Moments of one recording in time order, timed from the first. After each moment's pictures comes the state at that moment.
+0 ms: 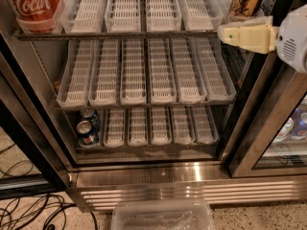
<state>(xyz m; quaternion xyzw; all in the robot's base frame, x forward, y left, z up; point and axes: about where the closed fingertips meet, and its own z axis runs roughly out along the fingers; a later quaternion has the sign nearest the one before) 0.522 -0.222 1.085 -0.17 0.70 -0.08 0.69</state>
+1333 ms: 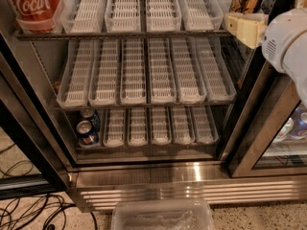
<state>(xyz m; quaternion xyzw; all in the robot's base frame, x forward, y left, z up) 0.542 -0.231 1.076 -0.11 0.69 -0.10 0.71</state>
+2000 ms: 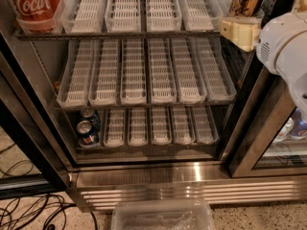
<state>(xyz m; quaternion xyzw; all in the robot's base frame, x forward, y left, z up) 0.550 -0.226 1.068 -0.11 0.69 -0.09 0.71</state>
